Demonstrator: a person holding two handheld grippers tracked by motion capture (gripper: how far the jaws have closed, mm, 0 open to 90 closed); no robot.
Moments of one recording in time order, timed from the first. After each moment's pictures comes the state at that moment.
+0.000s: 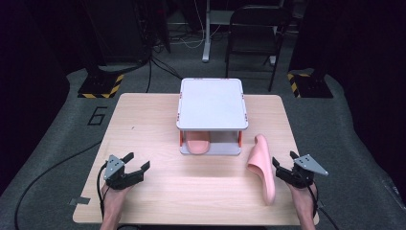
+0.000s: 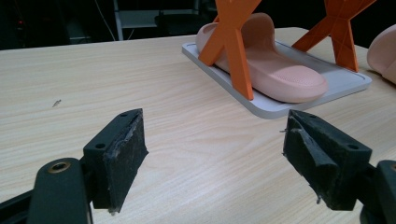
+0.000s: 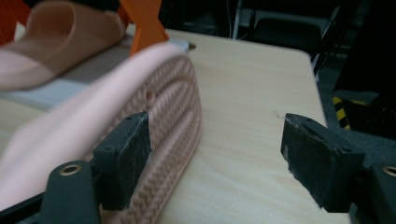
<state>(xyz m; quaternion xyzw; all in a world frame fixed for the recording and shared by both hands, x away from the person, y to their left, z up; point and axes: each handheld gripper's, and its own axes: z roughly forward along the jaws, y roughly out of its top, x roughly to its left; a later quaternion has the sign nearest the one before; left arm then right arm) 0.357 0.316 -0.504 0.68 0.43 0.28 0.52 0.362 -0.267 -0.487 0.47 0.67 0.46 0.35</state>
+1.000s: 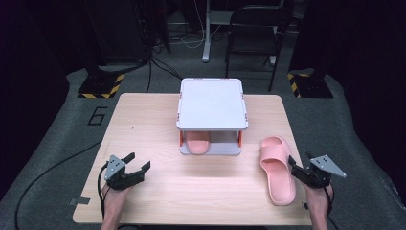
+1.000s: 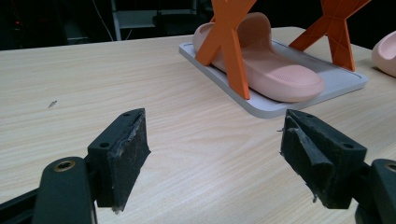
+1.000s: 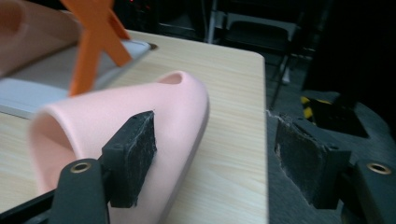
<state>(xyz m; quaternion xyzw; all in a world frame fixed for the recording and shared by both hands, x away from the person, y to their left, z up) 0.356 0.313 -0.504 0.68 0.43 0.28 0.53 0.358 -0.311 -0.483 0.50 0.65 0.42 0.39</state>
